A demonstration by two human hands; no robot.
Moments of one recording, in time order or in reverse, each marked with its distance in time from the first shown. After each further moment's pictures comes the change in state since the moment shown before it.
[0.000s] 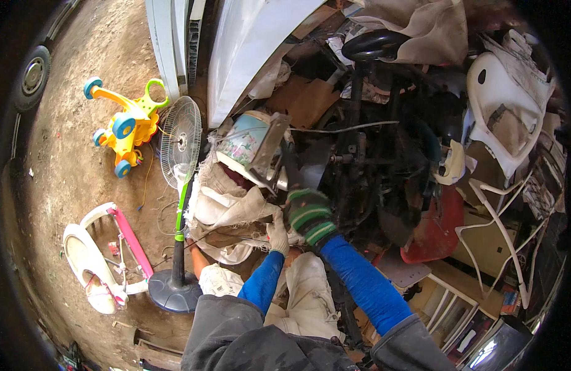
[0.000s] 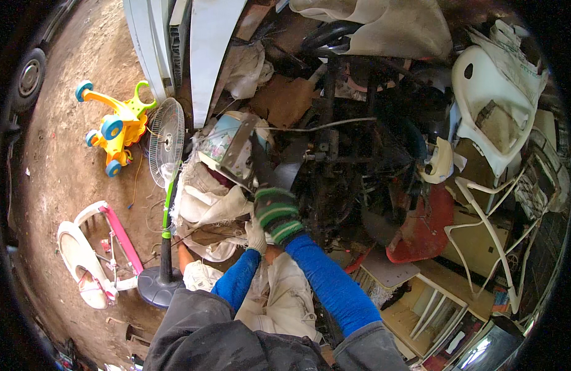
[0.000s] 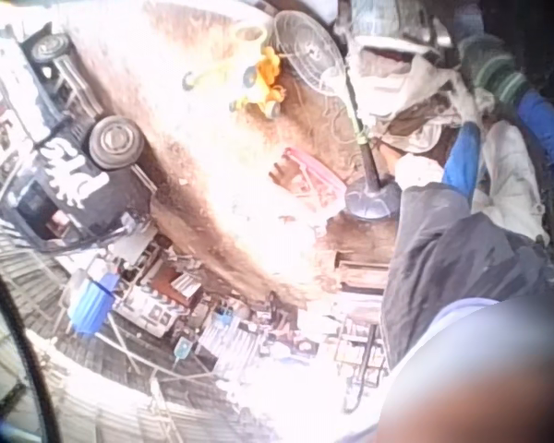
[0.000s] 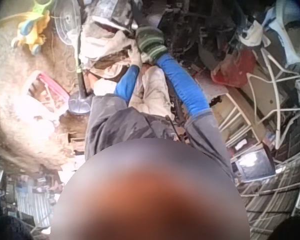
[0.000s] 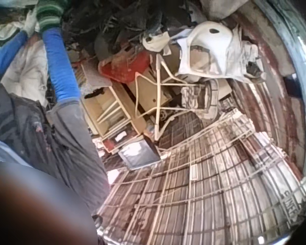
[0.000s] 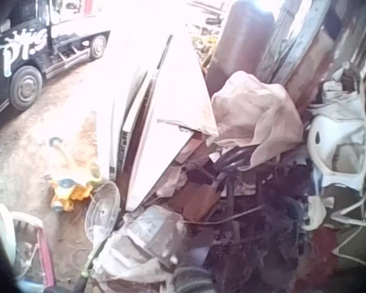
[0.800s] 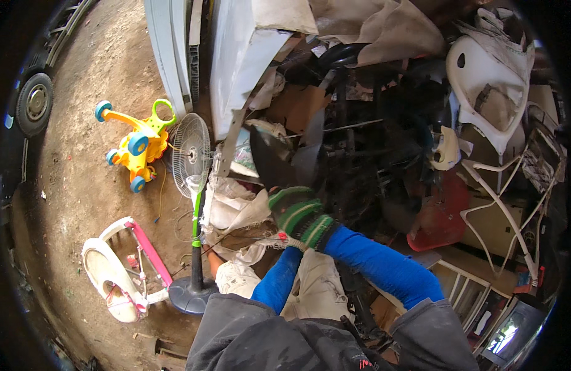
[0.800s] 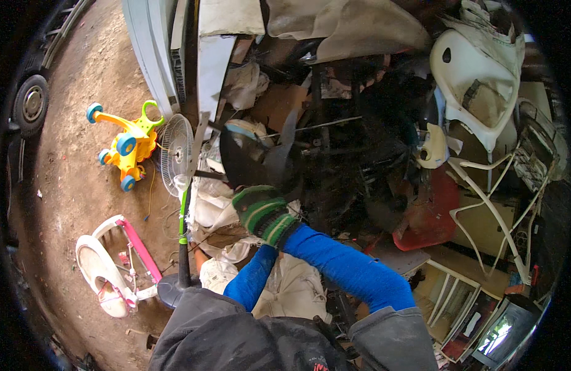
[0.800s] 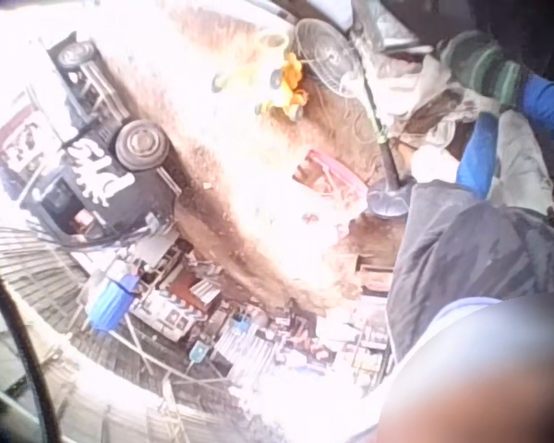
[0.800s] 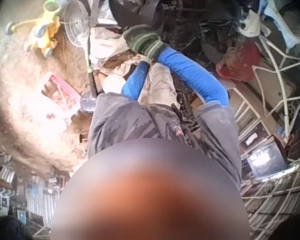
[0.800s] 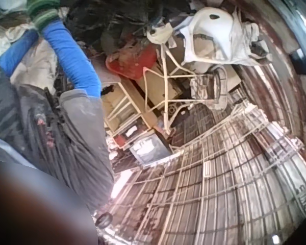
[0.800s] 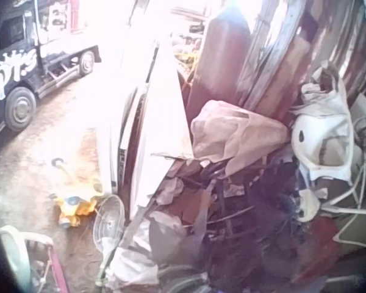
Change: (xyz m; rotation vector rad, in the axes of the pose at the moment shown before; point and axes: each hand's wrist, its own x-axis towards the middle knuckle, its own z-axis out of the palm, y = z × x) left_hand -0.029 0.003 0.038 1.117 0.099 0.355; right_hand -0.005 -0.081 -0.075 -0.117 0.089 -0.223
